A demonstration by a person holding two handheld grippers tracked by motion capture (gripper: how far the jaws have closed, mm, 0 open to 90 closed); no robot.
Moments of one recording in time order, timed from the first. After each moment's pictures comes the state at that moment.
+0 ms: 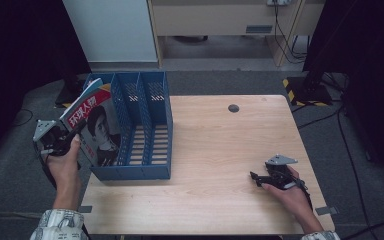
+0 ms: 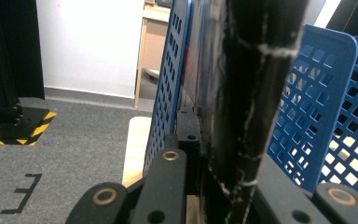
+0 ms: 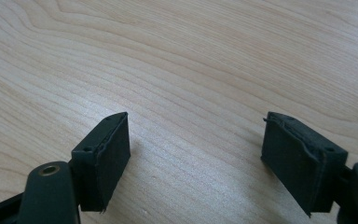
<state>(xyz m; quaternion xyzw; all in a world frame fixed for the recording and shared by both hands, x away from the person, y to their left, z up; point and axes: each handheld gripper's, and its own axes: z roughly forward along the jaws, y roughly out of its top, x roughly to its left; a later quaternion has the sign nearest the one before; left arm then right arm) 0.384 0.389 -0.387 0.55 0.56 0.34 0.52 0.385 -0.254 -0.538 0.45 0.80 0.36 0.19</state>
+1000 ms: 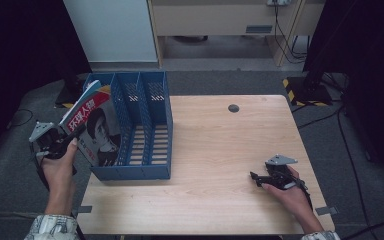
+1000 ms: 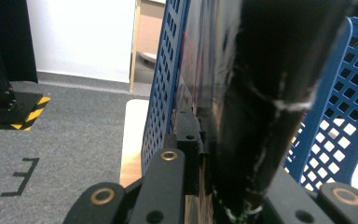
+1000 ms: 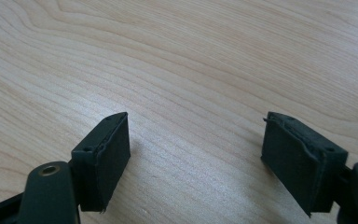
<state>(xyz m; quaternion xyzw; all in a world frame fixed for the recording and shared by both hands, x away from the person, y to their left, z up) 0.376 0.394 -0.384 0.57 0.57 0.31 0.51 0.385 -0.254 -0.538 0.45 0.80 0.36 0.19</state>
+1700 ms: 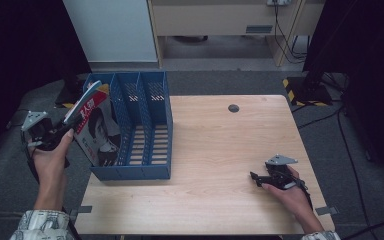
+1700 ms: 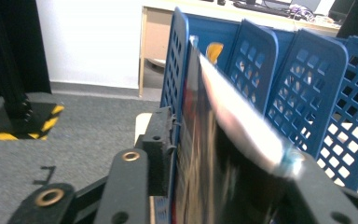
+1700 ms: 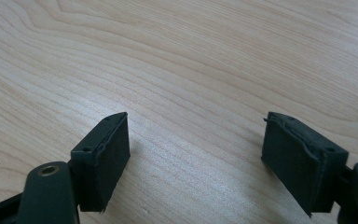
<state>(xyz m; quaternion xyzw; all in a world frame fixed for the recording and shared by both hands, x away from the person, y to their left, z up) 0.382 0.396 -0.343 0.58 0.56 0.34 0.49 0.385 -0.255 -0.538 0.45 0.80 0.36 0.19</state>
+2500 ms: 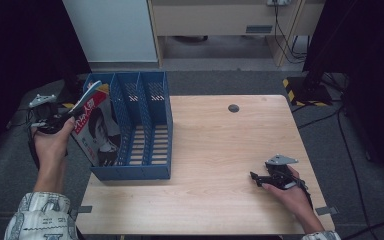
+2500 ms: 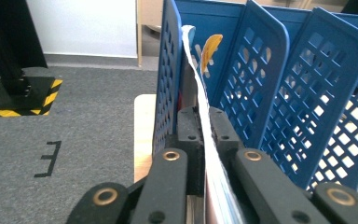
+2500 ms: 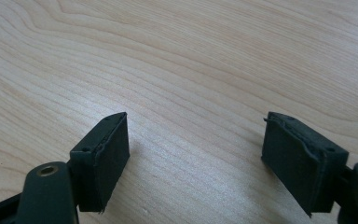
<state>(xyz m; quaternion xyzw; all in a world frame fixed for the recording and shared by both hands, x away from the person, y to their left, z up) 0.416 0.391 -0.324 0.62 0.58 0.29 0.43 0.385 -0.256 -0.538 0.45 0.80 0.36 0.19</state>
